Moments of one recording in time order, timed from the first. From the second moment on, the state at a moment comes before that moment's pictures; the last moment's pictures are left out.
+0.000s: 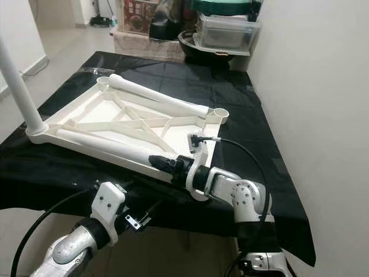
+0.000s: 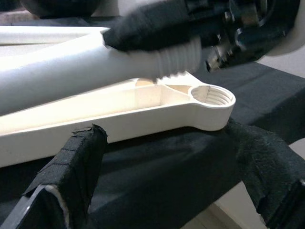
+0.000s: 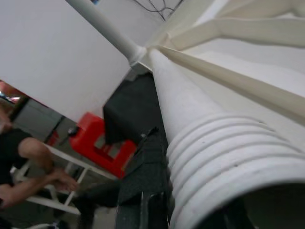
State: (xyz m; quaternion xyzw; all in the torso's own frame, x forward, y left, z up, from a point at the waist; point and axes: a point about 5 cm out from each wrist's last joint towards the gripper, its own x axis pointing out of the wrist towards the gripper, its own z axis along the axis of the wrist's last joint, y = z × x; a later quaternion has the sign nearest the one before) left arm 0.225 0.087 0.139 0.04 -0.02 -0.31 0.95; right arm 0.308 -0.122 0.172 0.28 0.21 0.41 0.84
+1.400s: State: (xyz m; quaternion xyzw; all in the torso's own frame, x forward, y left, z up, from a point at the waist) left arm 0.296 0.119 0.204 -0.34 -0.05 -0.30 0.89; right arm 0.237 -0.197 0.164 0.41 0.03 0.44 0.80
